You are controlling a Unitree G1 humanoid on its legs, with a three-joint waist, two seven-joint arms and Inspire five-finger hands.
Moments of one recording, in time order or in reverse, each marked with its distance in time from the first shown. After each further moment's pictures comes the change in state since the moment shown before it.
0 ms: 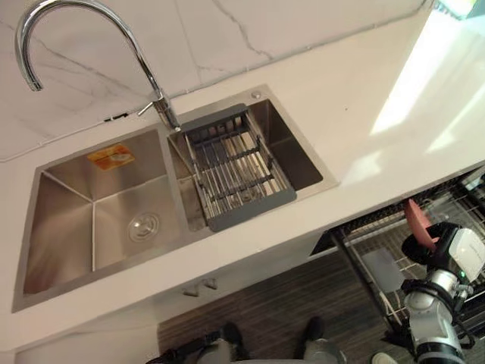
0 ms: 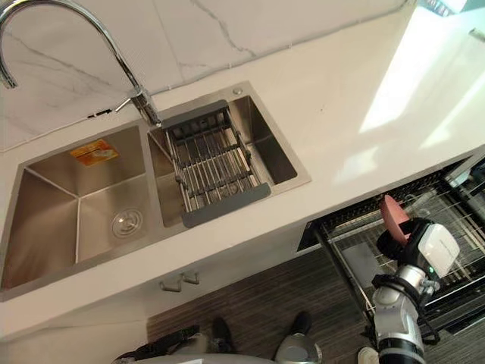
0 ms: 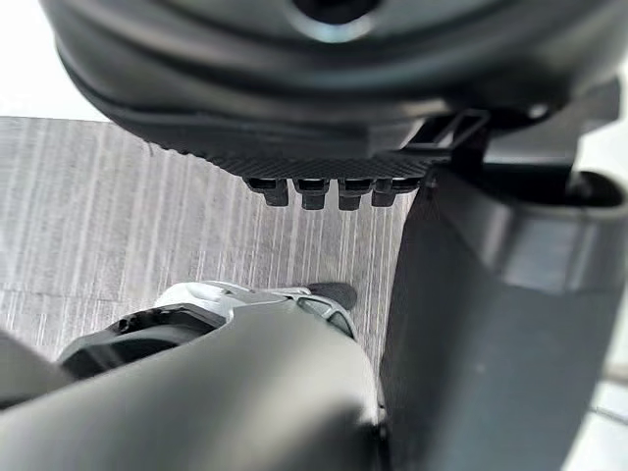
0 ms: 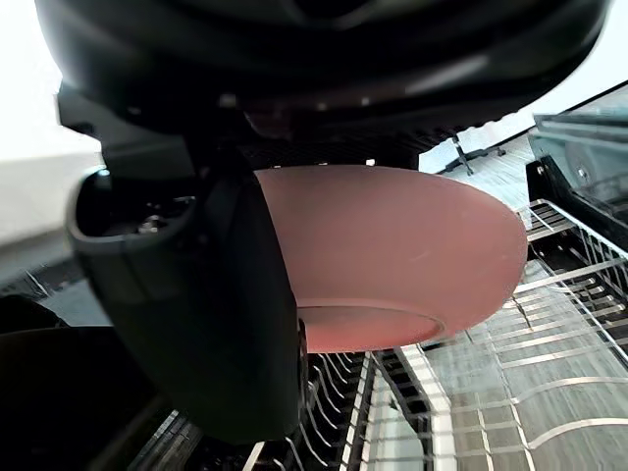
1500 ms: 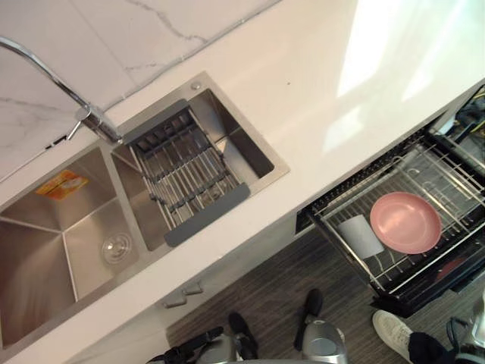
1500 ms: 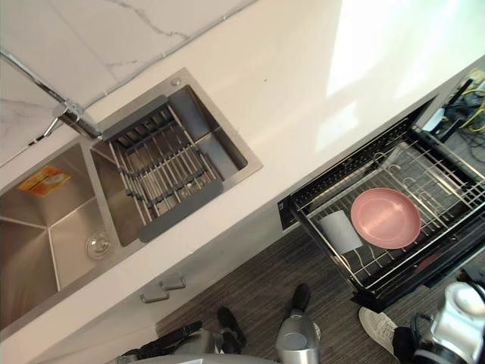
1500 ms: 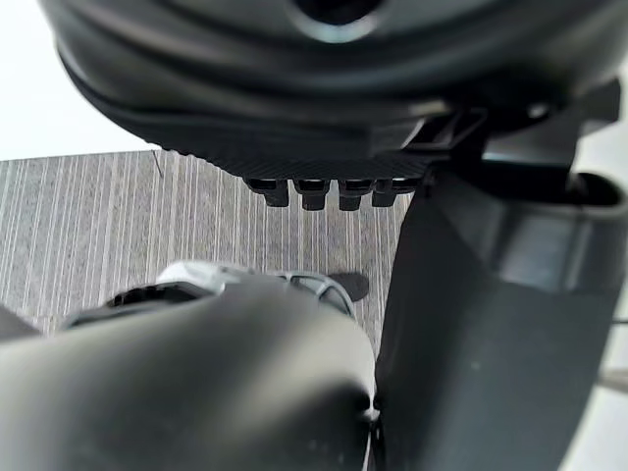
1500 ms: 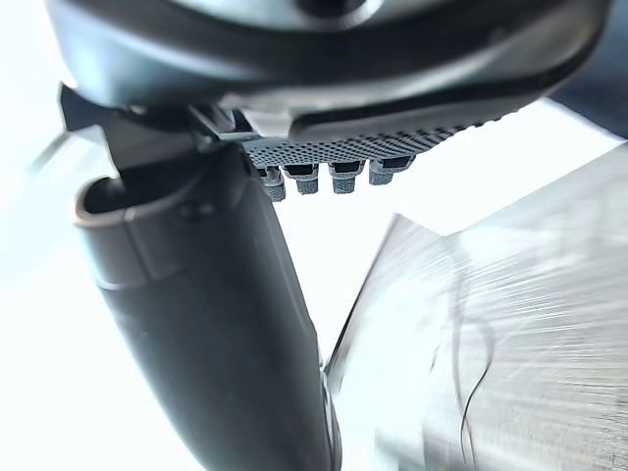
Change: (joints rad) left arm -0.043 0.006 0.074 0.125 -0.015 -0.040 -0.062; right arm 0.097 0.107 -0.545 -0.307 0.710 -0.193 -0.162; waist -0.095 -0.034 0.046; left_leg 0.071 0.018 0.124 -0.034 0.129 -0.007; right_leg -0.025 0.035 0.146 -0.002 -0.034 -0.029
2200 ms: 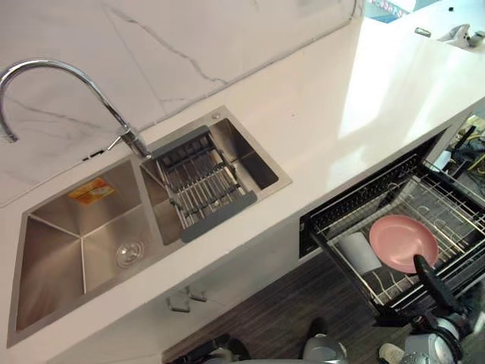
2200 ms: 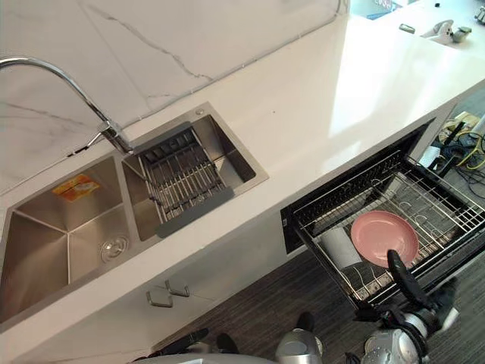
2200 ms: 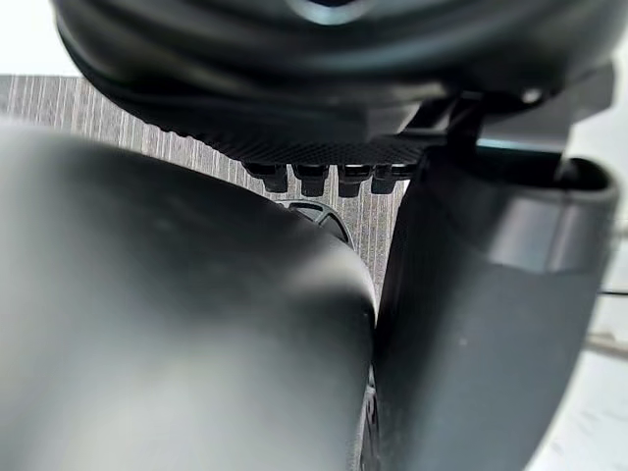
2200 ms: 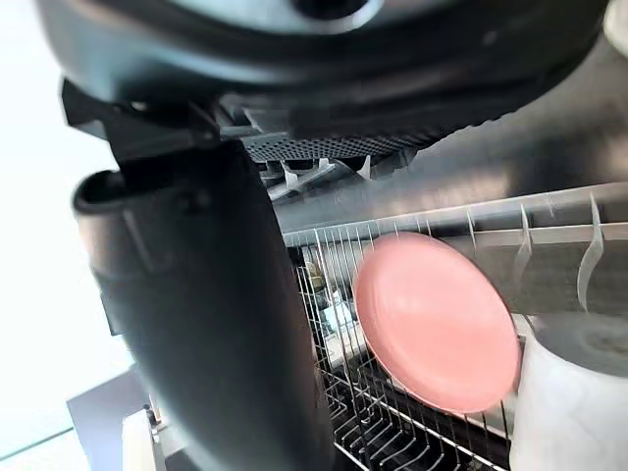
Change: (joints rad) left arm 0.019 -0.065 0.026 0.021 0.040 -0.027 0.023; right arm 0.137 0.259 0.228 0.124 0.459 -0.079 0.559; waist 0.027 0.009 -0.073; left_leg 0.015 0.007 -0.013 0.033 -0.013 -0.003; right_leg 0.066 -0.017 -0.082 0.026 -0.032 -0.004
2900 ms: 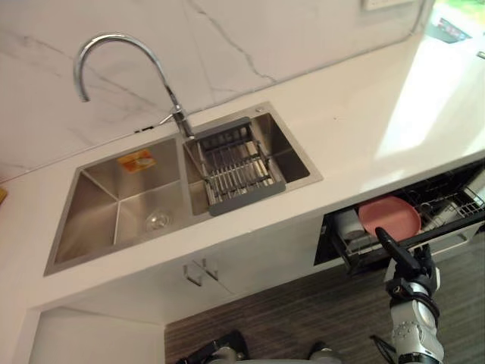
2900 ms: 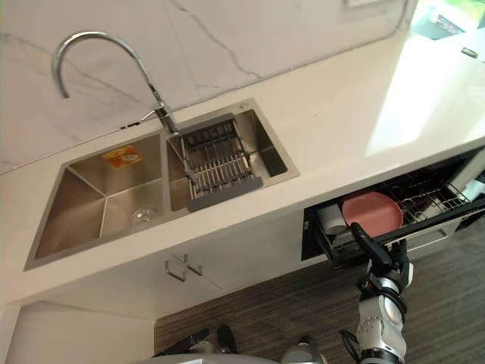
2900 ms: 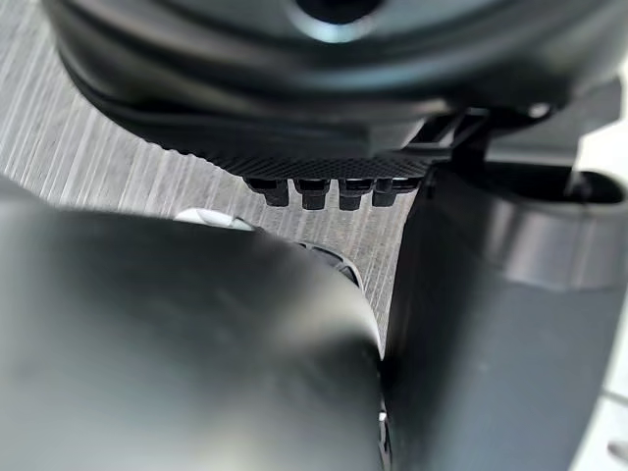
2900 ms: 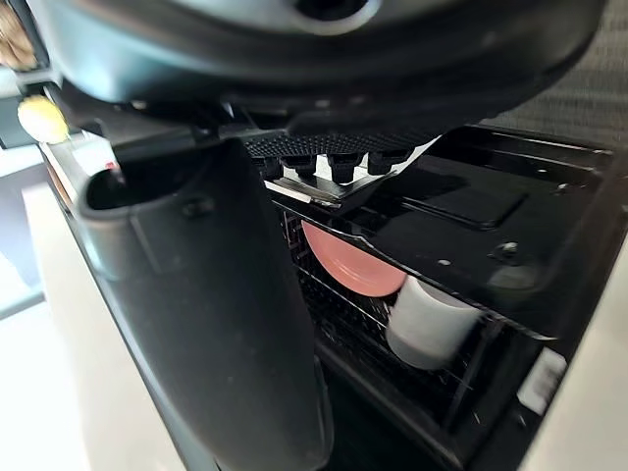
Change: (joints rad) left arm 0.039 -0.023 0.001 -0.007 -0.002 -0.086 -0.005; right arm -0.133 -0.147 0.241 0.062 0.070 0.132 0.010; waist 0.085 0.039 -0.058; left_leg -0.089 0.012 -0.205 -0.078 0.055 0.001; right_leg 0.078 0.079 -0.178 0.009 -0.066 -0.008
